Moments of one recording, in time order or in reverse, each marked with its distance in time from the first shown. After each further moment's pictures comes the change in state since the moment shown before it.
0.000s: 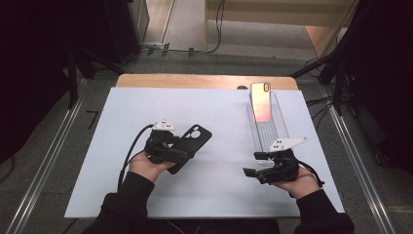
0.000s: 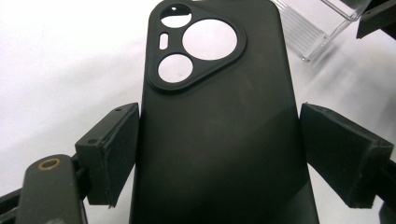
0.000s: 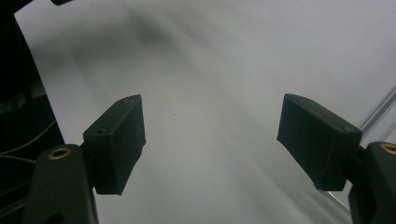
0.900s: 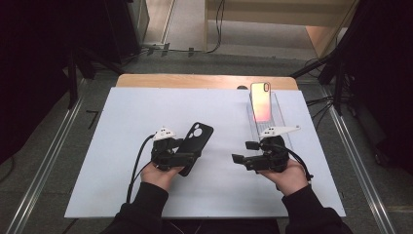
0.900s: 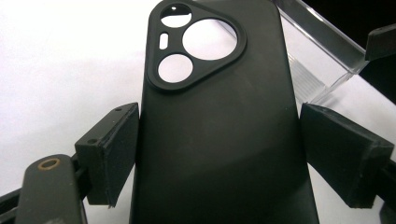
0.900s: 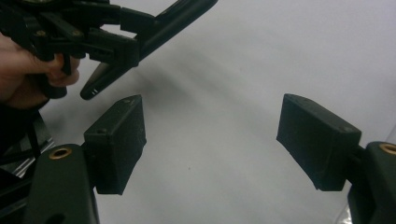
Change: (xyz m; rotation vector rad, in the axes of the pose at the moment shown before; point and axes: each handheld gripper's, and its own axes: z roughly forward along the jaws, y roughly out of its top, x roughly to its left) left arm -0.013 -0.022 0.017 -0.214 0.038 -0.153; right arm 0.018 0.043 0.007 -0.054 -0.046 0.103
